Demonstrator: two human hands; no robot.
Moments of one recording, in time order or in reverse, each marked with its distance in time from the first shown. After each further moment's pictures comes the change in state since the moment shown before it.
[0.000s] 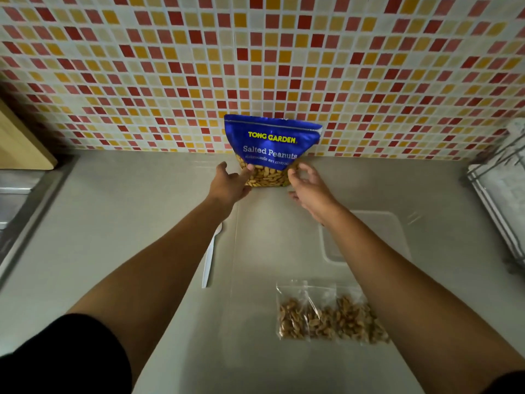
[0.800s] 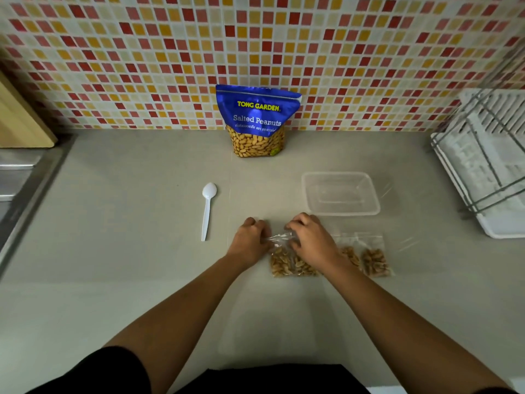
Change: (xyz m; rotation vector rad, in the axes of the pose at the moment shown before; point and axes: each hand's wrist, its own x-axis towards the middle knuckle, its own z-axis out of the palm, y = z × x) left_hand -0.144 -0.121 0.015 1.000 -0.234 0.353; right_hand -0.146 0.114 -0.022 -0.992 -0.080 -0.468
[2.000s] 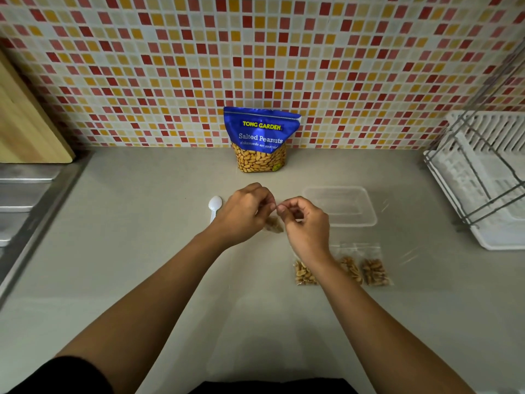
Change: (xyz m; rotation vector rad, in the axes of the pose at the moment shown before) left_hand -0.019 0.056 -0.104 0.115 0.242 0.401; right_hand -0.003 -0.076 -0.055 0.754 0.511 0.250
